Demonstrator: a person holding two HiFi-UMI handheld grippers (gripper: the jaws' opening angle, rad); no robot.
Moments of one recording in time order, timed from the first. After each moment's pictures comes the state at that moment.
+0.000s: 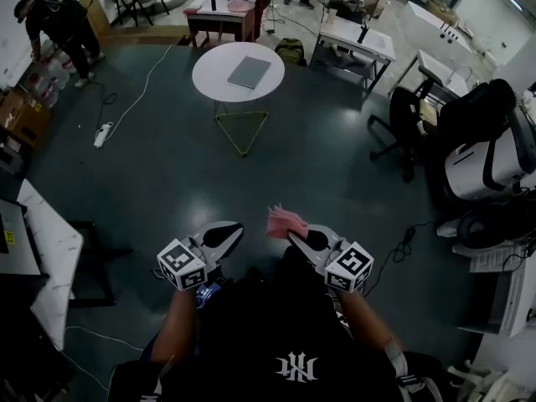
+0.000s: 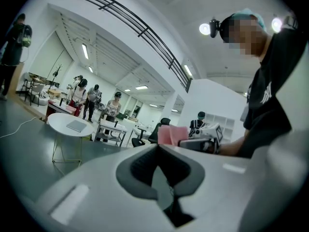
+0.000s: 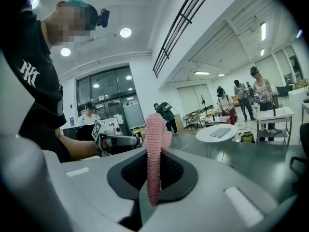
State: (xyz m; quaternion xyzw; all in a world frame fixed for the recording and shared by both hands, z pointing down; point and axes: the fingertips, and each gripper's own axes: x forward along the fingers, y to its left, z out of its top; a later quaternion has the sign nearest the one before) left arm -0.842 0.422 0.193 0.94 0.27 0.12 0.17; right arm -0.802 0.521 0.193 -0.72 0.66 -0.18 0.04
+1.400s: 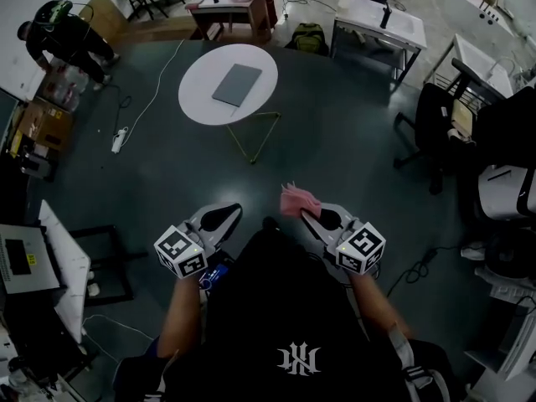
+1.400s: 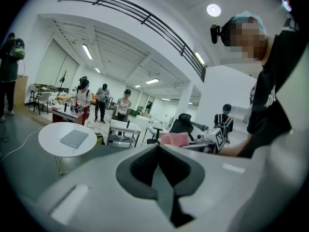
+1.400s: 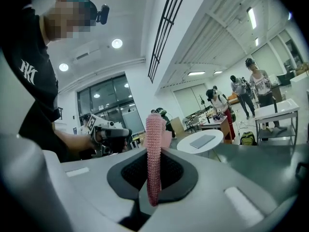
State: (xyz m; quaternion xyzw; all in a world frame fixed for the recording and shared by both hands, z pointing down) left arm -0.517 0.456 0.190 0.96 0.19 0.16 0.13; right arm -0.454 0.574 0.231 -0.70 0.68 -0.19 0.08
